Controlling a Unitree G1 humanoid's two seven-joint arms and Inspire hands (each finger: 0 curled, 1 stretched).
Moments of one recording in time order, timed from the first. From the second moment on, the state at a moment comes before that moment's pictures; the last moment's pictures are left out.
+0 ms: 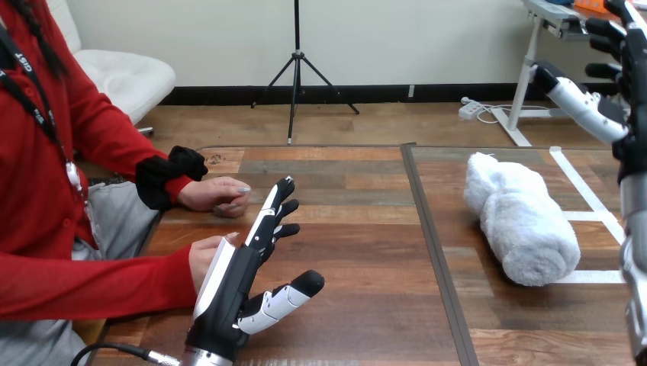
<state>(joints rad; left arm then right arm) -0.23 0.14 -0.06 1.13 0.33 -1.27 0.14 -0.45 -0.41 -0.24 0.46 -0.22 -0.31 -0.11</state>
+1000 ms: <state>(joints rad) -0.23 0.13 -0.06 1.13 0.33 -1.27 0.14 -0.74 -0.49 -0.09 0.85 -0.35 0.05 -0.08</state>
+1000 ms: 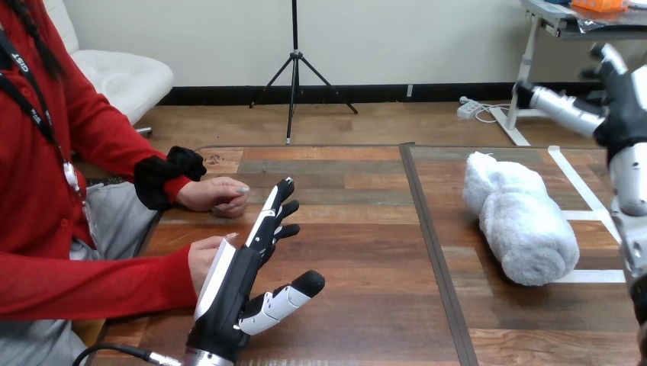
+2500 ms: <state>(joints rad) -0.23 0.13 -0.07 1.13 0.37 -1.27 0.16 -0.95 -0.49 0.19 1.34 -0.53 0.20 0.01</state>
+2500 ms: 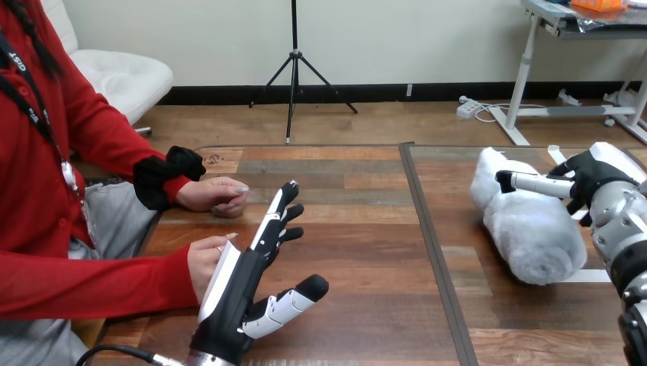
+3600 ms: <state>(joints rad) -0.21 0.13 -0.07 1.09 0.36 -1.29 0.17 -0.98 -0.46 0.26 1.36 -0.55 0.24 0.02</state>
